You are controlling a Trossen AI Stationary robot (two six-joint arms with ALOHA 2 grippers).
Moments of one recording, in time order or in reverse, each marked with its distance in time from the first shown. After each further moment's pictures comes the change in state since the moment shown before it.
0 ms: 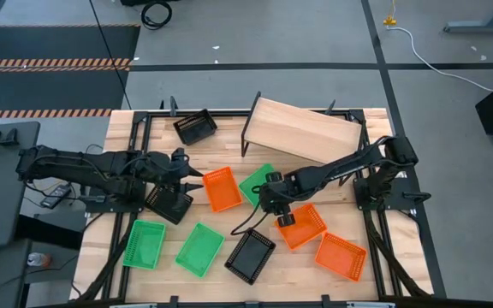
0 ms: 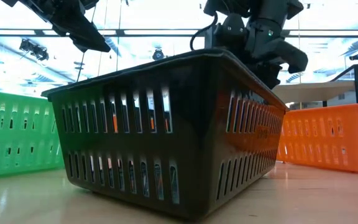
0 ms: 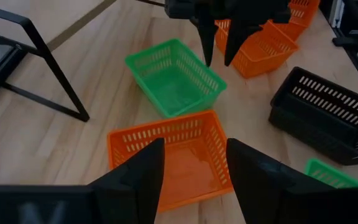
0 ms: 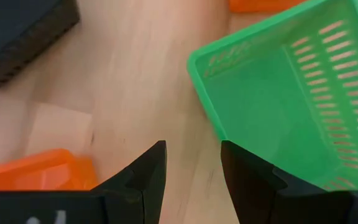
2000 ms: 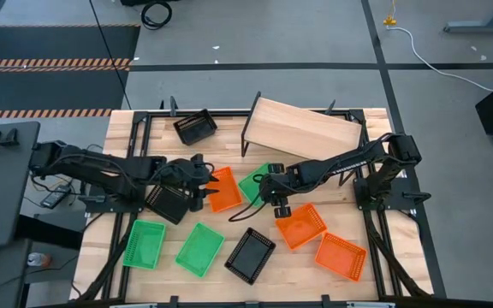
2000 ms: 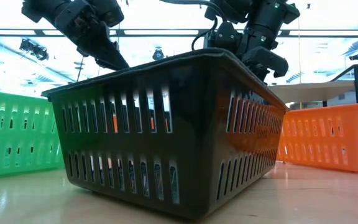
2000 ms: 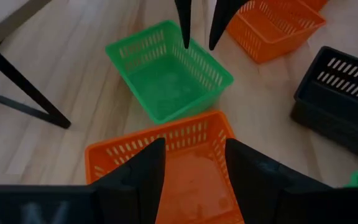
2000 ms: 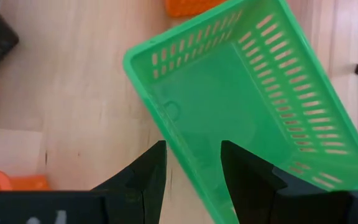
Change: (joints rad) left arm 0.000 0.279 0.001 0.214 0.000 0.047; right arm -0.057 -0.043 -0.042 0.051 0.052 0.048
